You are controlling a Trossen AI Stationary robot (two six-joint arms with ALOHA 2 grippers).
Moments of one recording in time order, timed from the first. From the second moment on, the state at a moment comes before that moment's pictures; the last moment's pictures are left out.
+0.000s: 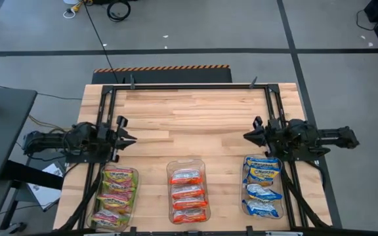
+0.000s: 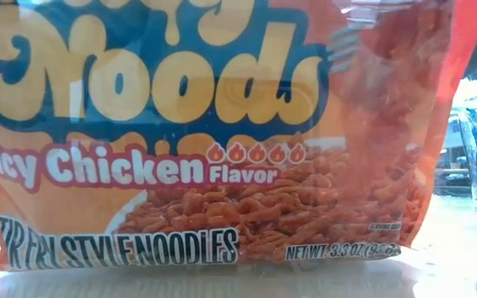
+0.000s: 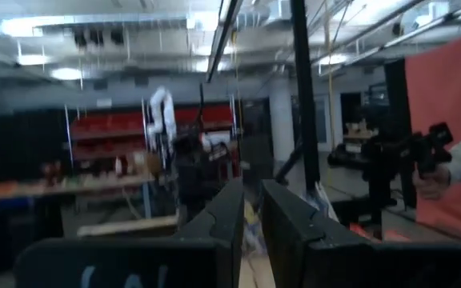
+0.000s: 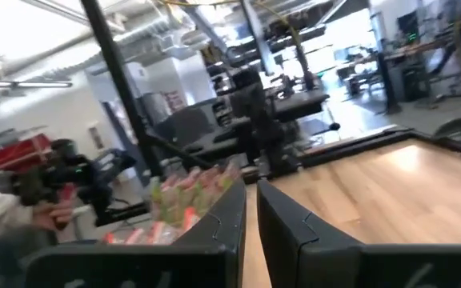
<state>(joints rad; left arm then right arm) 0.00 0.09 0.01 0.44 0.14 0.04 0.03 0.00 0.01 0.18 -0.05 0.33</state>
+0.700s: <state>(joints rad) 0.01 0.08 0.01 0.09 0.10 -0.12 -0.13 0.00 0.01 0.09 -0.13 0.17</state>
